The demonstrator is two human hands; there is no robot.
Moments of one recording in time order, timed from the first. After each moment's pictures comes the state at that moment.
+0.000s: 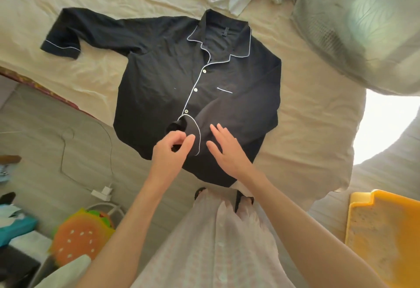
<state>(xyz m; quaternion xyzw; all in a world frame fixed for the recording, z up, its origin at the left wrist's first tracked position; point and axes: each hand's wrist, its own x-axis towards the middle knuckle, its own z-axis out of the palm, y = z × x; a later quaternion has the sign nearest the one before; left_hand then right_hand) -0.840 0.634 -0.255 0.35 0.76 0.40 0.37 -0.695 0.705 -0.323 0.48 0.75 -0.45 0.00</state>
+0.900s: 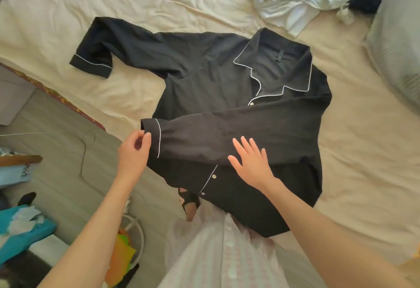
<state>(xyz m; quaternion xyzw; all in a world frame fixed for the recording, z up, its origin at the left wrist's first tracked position) -1.068 0.692 -0.341 0.24 0.87 0.33 0.28 -0.812 0.807 -0.409 0.46 0.80 -0.33 0.20</state>
